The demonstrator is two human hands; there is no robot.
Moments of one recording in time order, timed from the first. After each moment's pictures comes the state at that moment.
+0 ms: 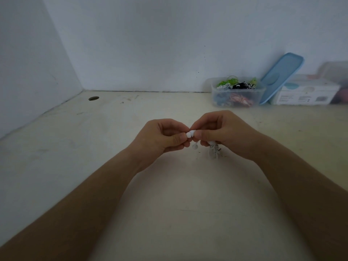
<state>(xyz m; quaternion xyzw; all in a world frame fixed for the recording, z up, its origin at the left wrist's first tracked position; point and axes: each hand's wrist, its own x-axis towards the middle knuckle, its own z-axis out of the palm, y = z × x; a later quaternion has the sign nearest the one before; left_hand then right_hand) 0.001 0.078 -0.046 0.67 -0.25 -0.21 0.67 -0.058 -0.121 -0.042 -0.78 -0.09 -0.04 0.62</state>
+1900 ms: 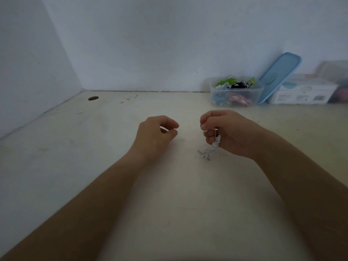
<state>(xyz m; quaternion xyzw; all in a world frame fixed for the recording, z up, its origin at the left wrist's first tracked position) 0.022 0.070 -0.060 0.88 -0.22 0.05 0.43 -0.054 -0.118 -0.034 -0.63 0.06 0.02 0.77</state>
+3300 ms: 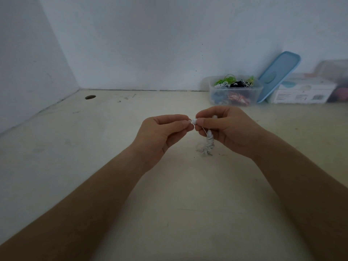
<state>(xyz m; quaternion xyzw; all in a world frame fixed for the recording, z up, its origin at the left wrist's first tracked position) -0.005 0.058 -0.040 0.57 -0.12 -0.20 0.78 -0.055 -0.120 -0.037 -0.63 0.03 -0.05 0.77</state>
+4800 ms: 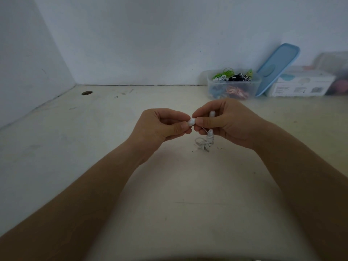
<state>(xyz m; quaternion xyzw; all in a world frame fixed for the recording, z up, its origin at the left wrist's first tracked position) -0.005 0.066 -0.042 0.67 -0.24 -0.16 0.68 -0.060 -0.126 -0.034 -0.71 -0.02 -0.02 0.70</state>
